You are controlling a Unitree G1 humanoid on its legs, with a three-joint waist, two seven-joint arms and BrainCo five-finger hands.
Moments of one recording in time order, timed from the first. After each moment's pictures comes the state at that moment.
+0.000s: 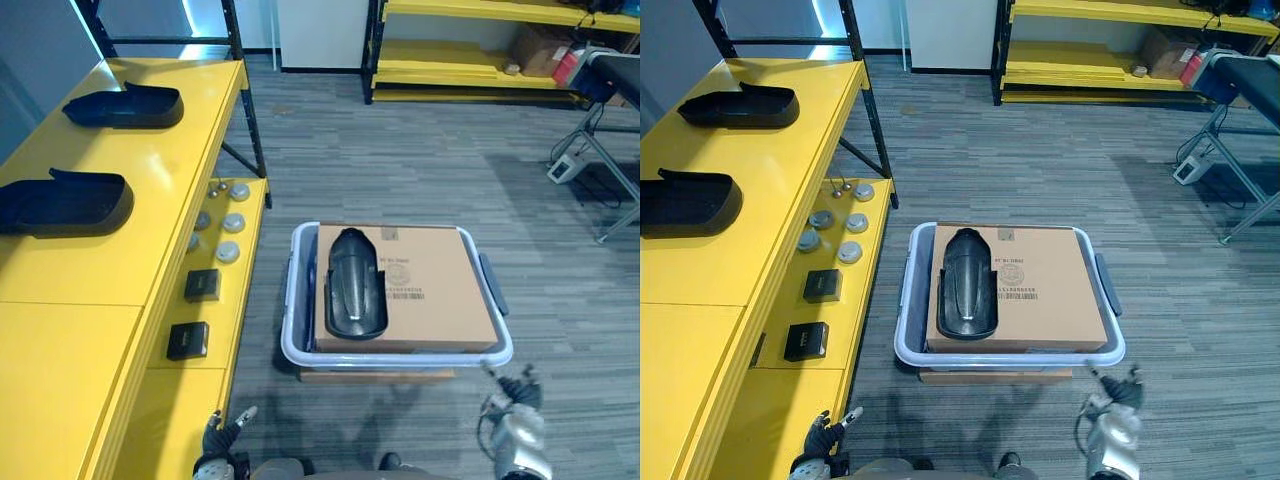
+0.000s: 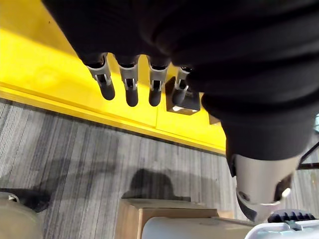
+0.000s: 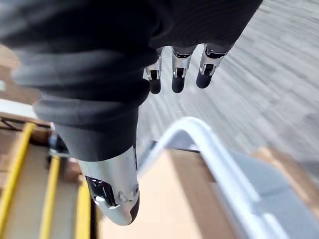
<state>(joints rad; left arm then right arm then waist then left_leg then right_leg) 0.20 0.03 0.21 0.75 0.05 -0.03 0.22 0.02 -0.11 -0.52 0.33 0.13 -0.07 -0.33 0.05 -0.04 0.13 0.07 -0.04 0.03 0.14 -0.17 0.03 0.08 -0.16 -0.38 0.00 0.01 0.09</state>
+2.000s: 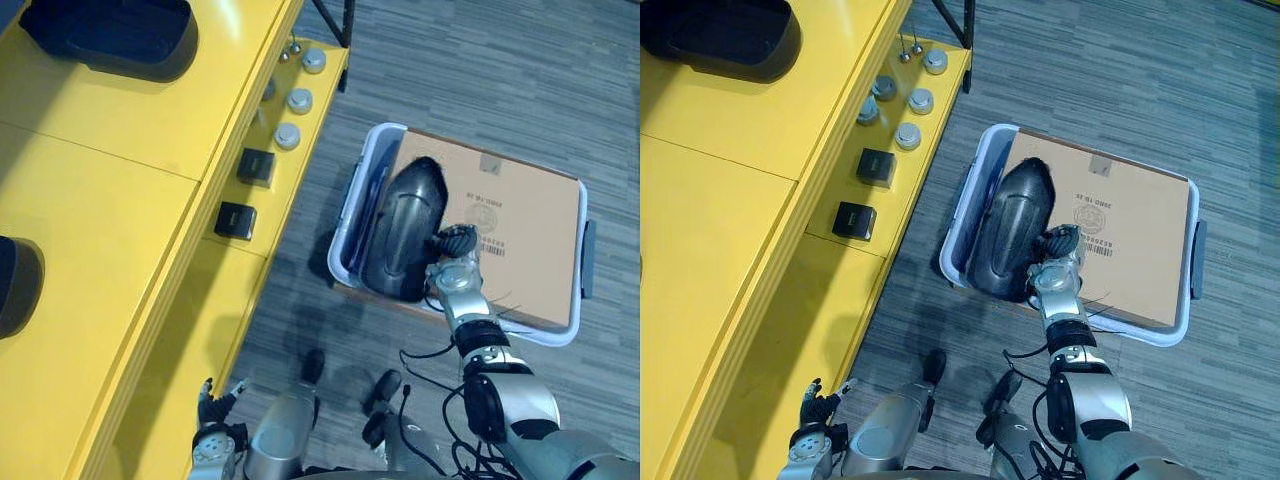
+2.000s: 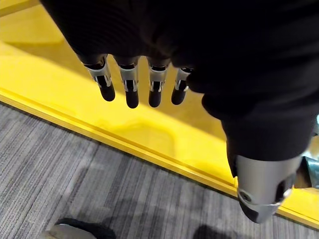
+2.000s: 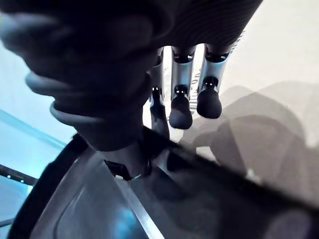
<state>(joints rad) 0.13 0.06 0.11 0.72 0.01 -0.07 0.33 -0.65 -0.13 -0.19 0.80 -0.27 0.12 -0.45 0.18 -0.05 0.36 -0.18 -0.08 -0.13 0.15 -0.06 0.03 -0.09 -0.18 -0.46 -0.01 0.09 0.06</state>
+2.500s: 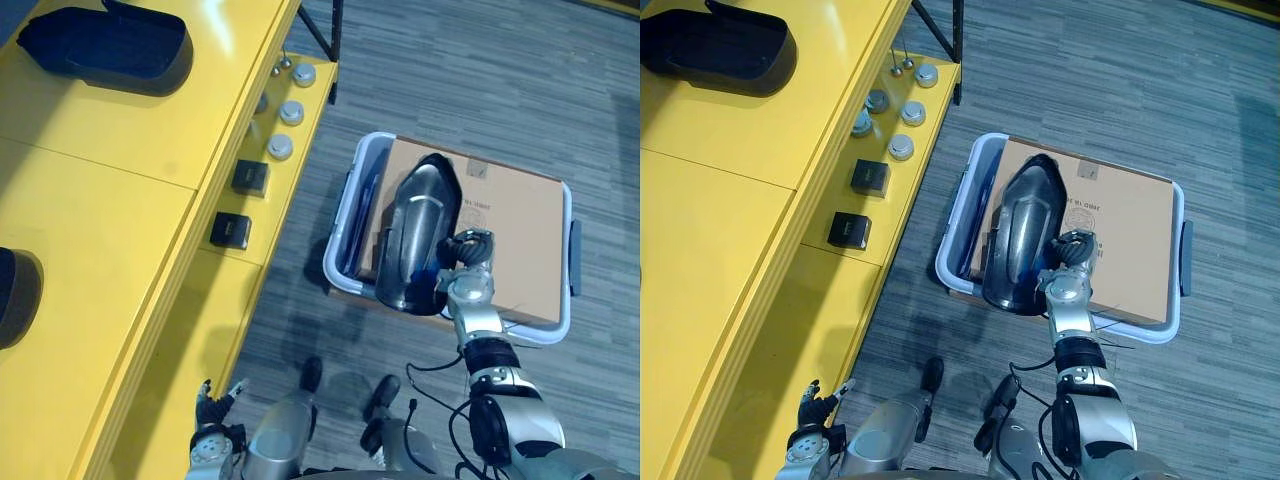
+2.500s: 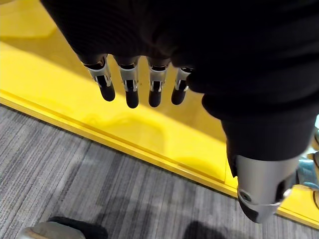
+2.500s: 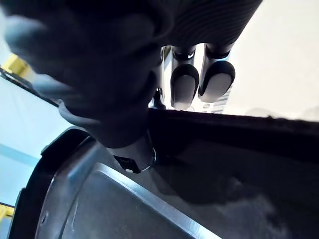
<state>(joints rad) 0.14 0.08 0.12 0.71 0.01 -0.06 0.31 -0.50 -0.13 -0.24 0.56 -0.22 0.08 -0.48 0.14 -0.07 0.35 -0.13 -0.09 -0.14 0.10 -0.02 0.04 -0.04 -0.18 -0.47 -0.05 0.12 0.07</state>
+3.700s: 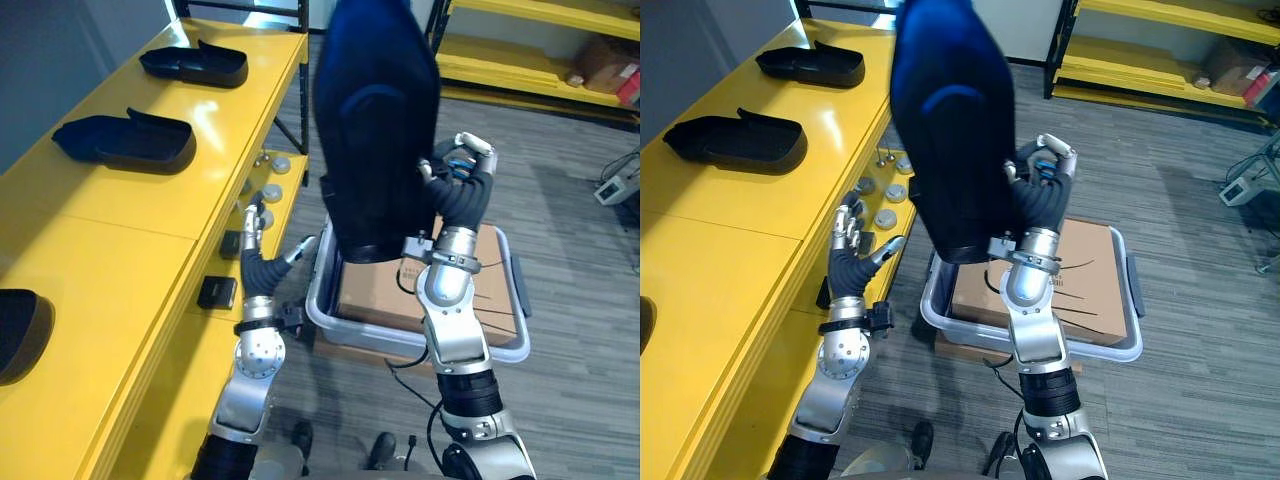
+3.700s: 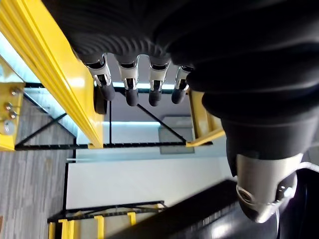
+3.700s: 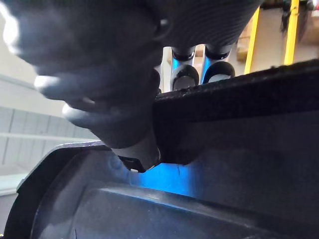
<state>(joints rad) -0.10 0.03 -0.32 -0.21 0.19 -0.11 0.42 -0.41 0.06 0.19 -0.19 -0.28 -0.05 -0.48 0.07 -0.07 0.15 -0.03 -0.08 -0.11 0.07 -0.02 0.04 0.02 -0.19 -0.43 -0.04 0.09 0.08</state>
